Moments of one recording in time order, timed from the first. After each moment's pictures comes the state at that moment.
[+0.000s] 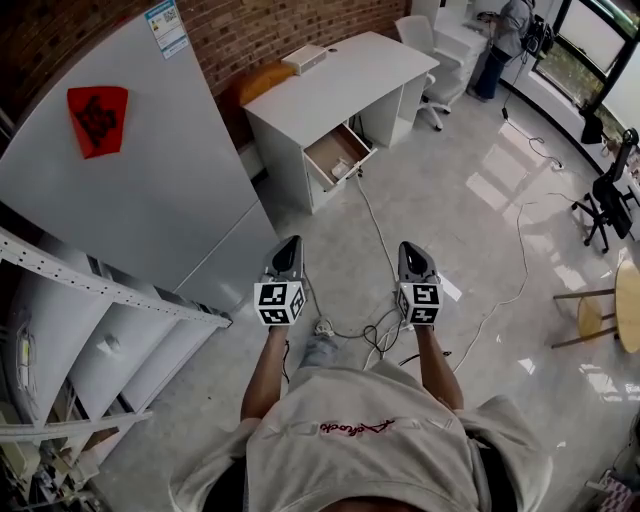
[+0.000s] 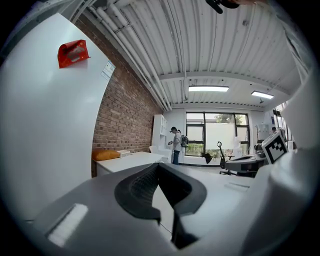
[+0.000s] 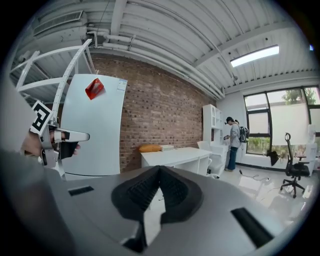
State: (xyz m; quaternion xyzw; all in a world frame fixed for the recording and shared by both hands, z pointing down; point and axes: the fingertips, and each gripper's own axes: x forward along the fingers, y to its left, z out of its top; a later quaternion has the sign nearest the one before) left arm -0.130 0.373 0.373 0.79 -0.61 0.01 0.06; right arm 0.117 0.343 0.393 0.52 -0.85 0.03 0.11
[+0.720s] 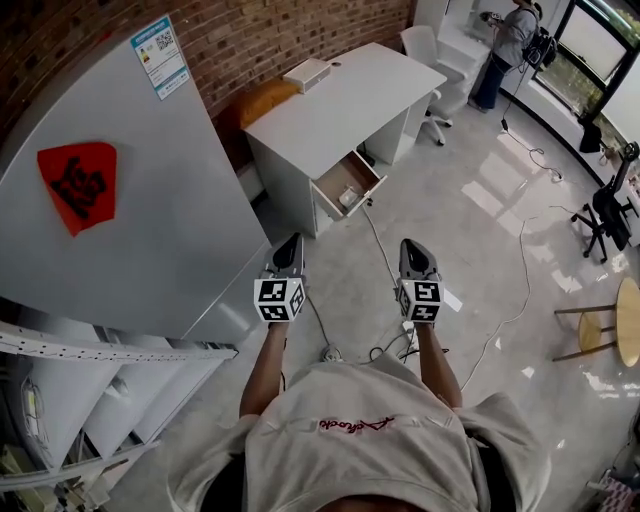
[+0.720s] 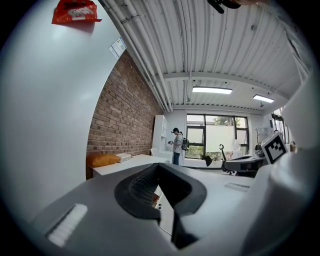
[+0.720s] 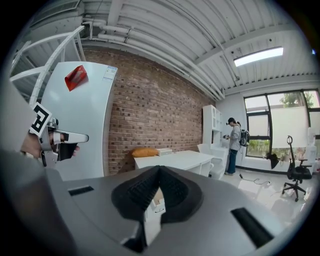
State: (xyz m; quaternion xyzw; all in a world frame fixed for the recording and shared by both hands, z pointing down) left arm -0.210 0.220 0.362 0.80 -0.59 0.00 0.06; right arm 0.037 0.198 0.374 0.54 -0.84 0.02 0.10
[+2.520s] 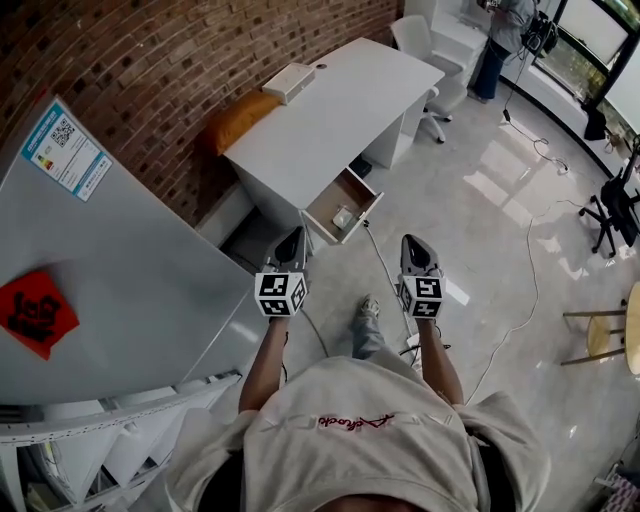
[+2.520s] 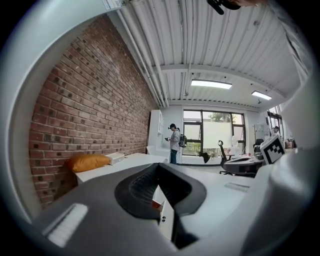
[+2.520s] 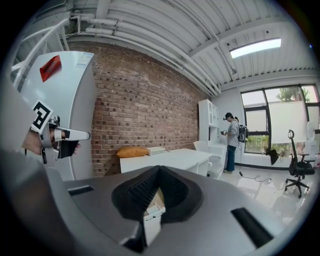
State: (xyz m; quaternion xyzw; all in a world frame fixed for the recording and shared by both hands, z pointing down) left arm -0.187 0.041 0.379 0.82 -0.56 0.02 0.06; right arm 0.055 0.035 0.404 0.56 -0.82 0.04 0.10
